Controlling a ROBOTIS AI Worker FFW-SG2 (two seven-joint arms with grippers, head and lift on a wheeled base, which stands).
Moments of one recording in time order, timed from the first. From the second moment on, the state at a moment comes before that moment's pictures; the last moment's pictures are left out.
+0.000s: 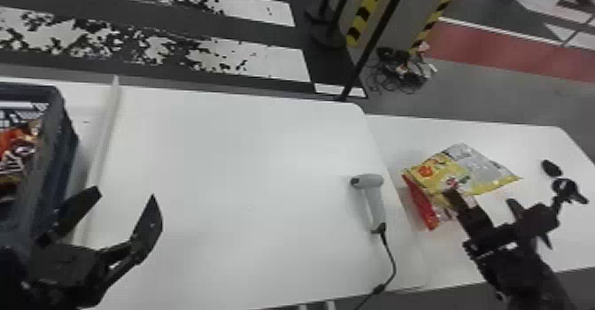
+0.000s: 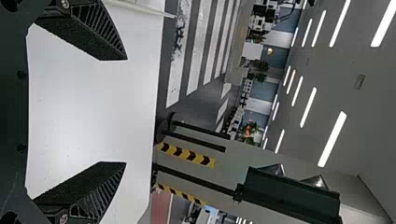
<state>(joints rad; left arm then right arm) 0.60 0.13 -0.18 -1.95 0.22 -0.06 -0.17 0.04 -0.27 -0.81 -1.24 -0.66 0.49 0.23</state>
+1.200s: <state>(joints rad) 0.58 0.13 -0.19 -1.92 0.23 -0.08 -0.17 0.22 -0.22 -0.69 -1.55 -0.61 0.49 0.22</state>
